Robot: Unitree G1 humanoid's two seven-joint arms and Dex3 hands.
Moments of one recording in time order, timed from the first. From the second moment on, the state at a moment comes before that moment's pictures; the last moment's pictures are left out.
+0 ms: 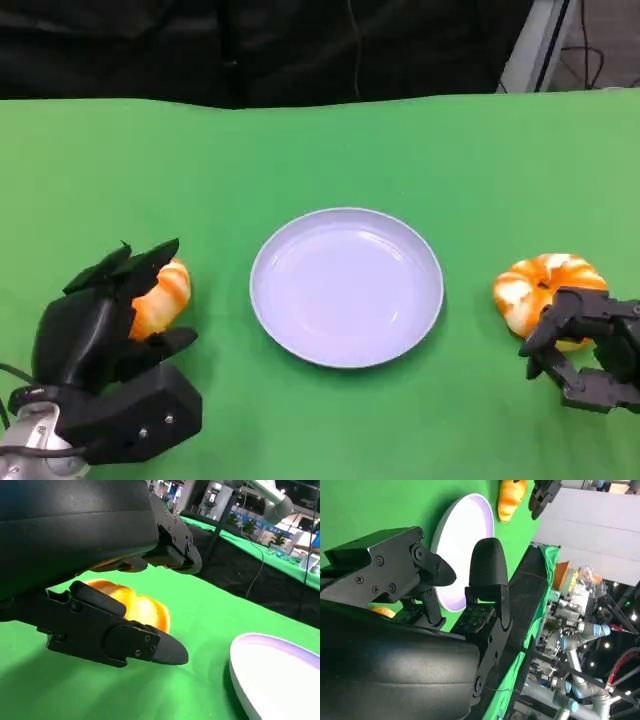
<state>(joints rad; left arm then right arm) -0.38 0.32 -0.27 0.96 0.59 -0.58 0.59 -0.31 -0.14 -0.16 1.00 0.22 -1.04 0.69</state>
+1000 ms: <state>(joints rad) -0.44 0.32 -0.26 1.12 0.54 -0.57 0.57 -0.31 -0.14 -0.16 1.00 0.23 -1.04 0.70</state>
